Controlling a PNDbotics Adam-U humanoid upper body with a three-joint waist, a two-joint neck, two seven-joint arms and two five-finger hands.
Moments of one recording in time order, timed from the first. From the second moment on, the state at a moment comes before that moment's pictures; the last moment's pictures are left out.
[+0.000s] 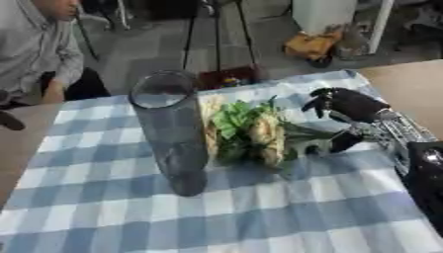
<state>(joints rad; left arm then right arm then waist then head) -0.38 0.08 0.08 -1.98 0.00 -0.41 -0.01 -0.96 -0.52 0.05 -0.80 1.28 -0.59 -0.03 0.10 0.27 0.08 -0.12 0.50</state>
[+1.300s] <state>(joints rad) -0.38 0.08 0.08 -1.98 0.01 -0.41 -0.02 -0.98 -0.51 0.04 -0.76 1.21 -0.62 0.04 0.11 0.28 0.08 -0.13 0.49</state>
